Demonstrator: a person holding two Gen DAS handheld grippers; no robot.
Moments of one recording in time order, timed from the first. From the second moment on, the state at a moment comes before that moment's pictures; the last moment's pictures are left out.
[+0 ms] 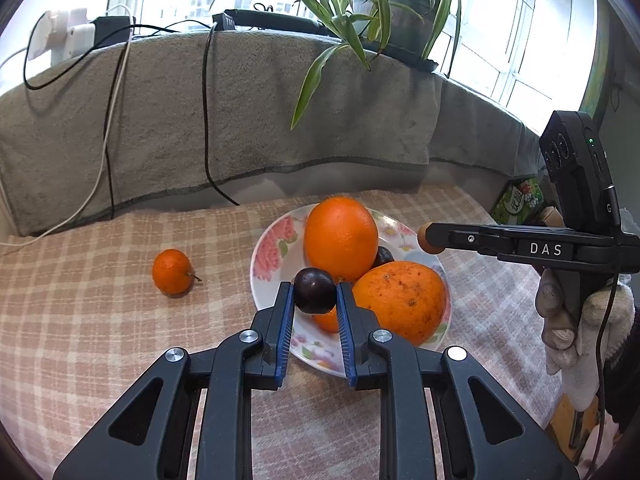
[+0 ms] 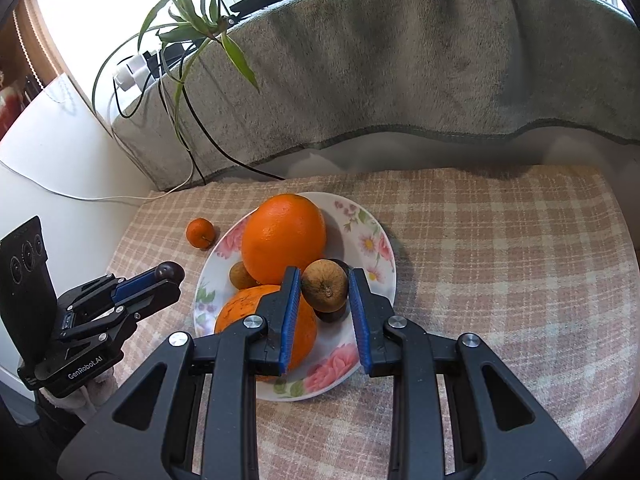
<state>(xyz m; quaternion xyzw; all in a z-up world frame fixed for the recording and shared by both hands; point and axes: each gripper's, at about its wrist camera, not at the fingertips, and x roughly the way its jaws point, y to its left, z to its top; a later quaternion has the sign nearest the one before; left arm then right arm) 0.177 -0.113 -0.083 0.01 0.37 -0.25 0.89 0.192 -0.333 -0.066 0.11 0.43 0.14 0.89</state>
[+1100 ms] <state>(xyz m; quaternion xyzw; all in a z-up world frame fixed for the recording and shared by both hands) 0.177 -0.119 -0.079 0.01 0.36 -0.26 0.90 0.192 -0.328 -0.055 0.09 0.41 0.14 0.90</state>
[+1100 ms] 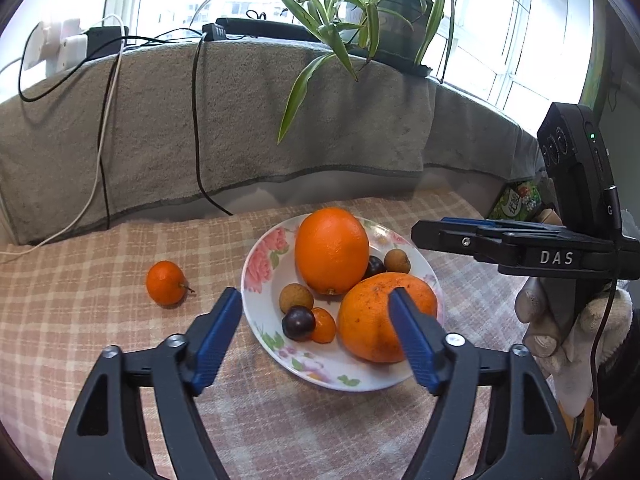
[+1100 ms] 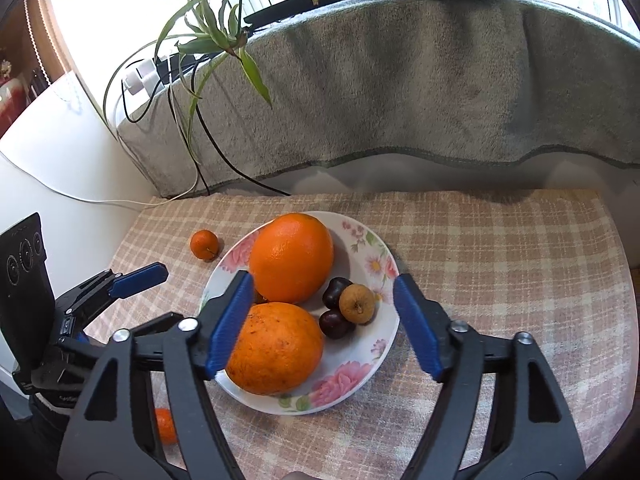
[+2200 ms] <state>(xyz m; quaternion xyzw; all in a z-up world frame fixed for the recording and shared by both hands) 0.159 -0.105 -0.065 0.02 0.34 -0.24 0.91 0.147 -0.302 -0.025 0.03 0.34 0.13 0.93</state>
